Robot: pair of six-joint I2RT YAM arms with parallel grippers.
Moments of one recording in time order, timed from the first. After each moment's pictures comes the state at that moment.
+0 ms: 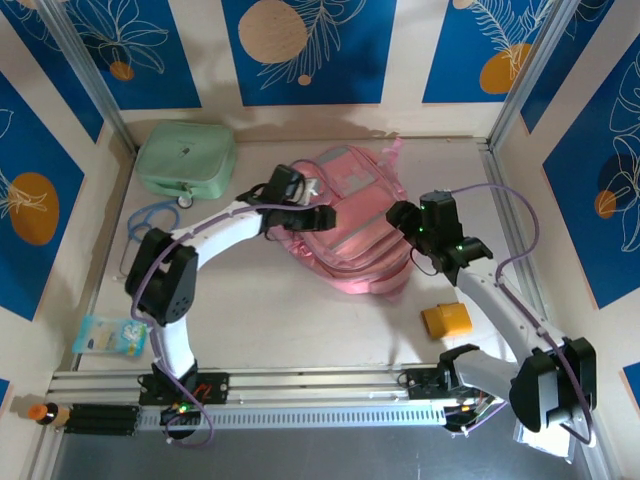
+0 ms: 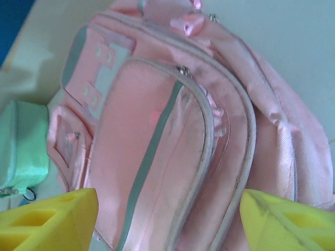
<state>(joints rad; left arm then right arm) -0.55 1.83 1.32 -0.34 0.38 -0.55 0.31 1.13 0.83 -0.39 0.03 0.93</state>
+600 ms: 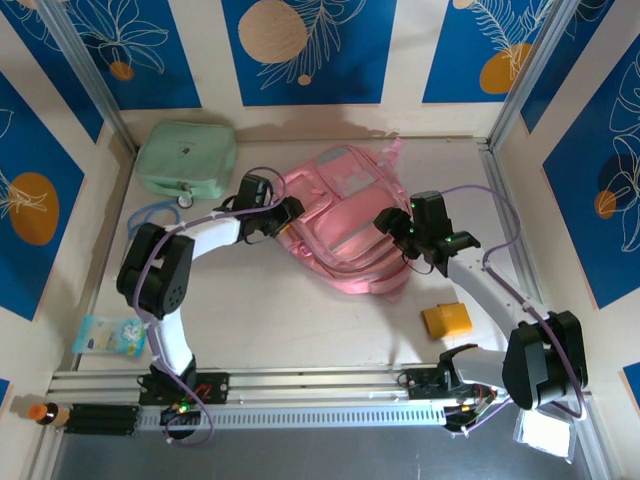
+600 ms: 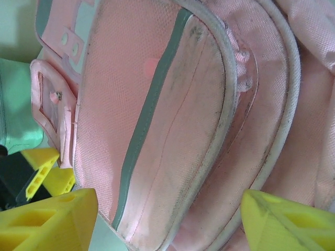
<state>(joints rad) -0.40 1.88 1.16 -0.04 0.37 -0.94 0.31 1.23 0.83 -0.39 -0.12 0.95</state>
